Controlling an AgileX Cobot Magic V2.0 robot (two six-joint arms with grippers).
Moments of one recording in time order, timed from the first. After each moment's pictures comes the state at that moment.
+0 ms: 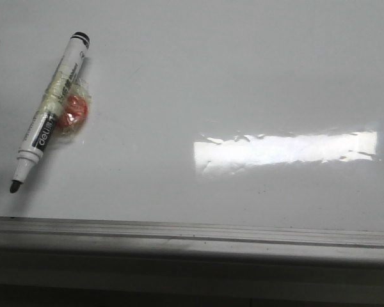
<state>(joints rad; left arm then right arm) -1.01 0.99 -0.93 0.37 0.94 -0.55 0.25 -0.01 -0.24 0.24 0.45 0.07</state>
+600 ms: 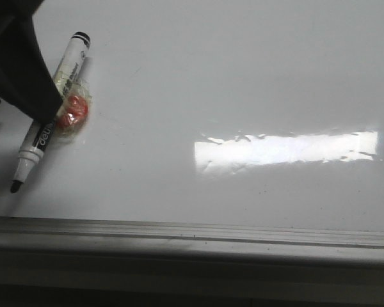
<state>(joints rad) -0.87 1.13 -0.85 0.27 0.76 -0.67 0.25 -0.01 -0.24 0.24 0.46 0.07</state>
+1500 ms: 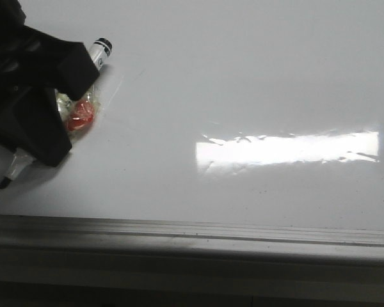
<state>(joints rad) -0.87 1.27 -0.87 0.25 0.76 -0.57 0.25 -0.01 -0.24 0.24 0.46 0.07</state>
